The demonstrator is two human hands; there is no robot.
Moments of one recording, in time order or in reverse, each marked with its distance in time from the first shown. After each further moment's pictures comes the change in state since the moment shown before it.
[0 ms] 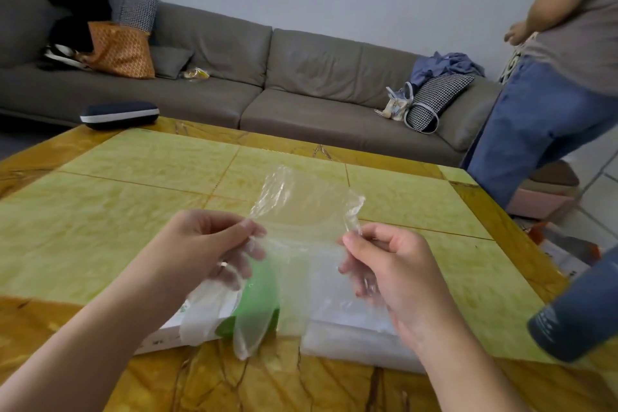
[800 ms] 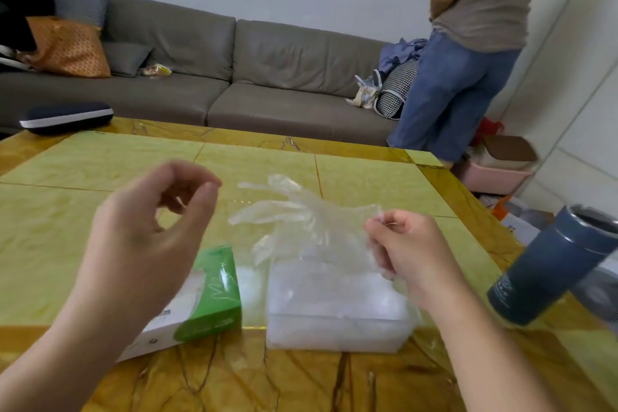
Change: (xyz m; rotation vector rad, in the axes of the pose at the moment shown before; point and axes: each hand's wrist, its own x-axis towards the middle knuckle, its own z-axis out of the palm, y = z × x) left_hand -0.021 0.025 0.036 0.434 0.376 0.612; right_hand 0.026 0.017 -0.072 -0.175 0.229 0.062
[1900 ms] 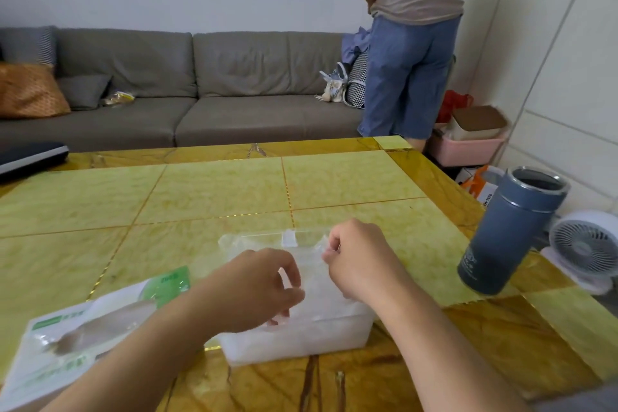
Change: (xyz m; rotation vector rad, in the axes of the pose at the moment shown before) left_hand 0.002 0.010 0.130 0.324 -1.089 -0.194; right_hand 0.007 0.026 -0.007 -0.736 -0.038 -0.078
